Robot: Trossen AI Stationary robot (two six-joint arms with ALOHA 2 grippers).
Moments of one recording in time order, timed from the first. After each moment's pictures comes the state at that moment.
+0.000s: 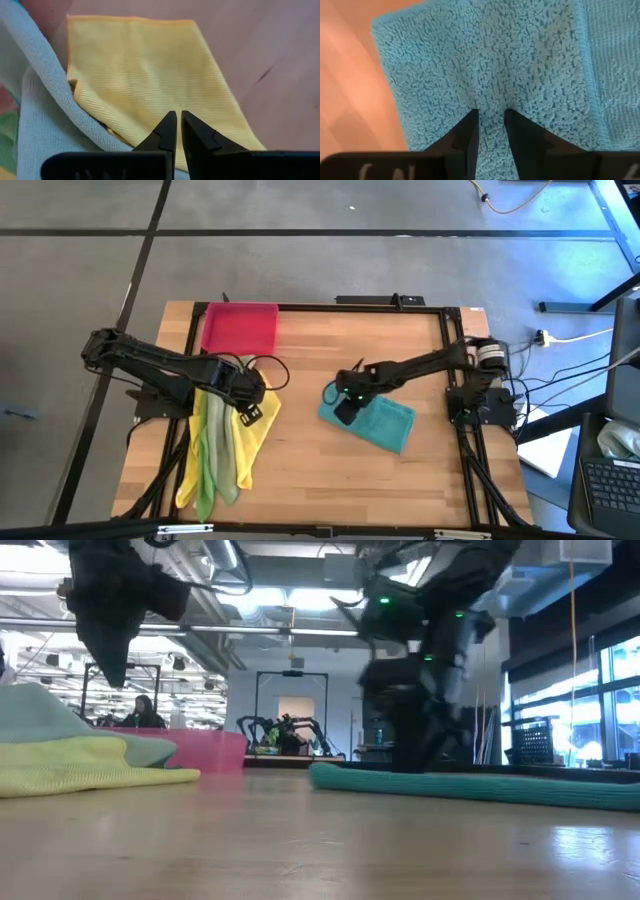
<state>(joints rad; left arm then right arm) -0.16 1.21 0.89 -1.03 -0.10 -0.83 -0.01 1.87 1.06 -0.40 -0.11 0.70</state>
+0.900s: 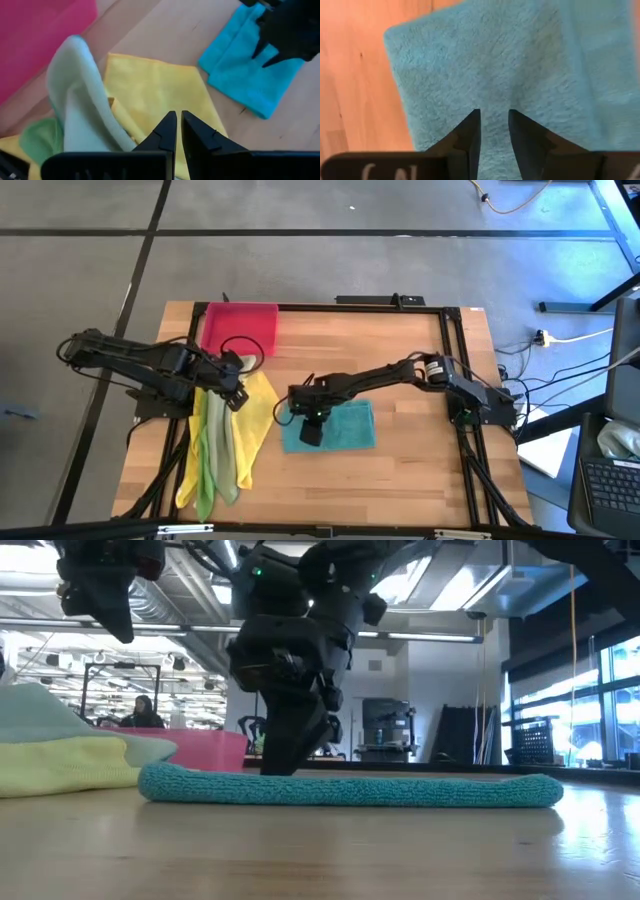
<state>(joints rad) -0.16 0.93 0.89 -1.08 -0.25 -0.91 0.06 2.28 1.76 -0.67 -0.25 0.34</state>
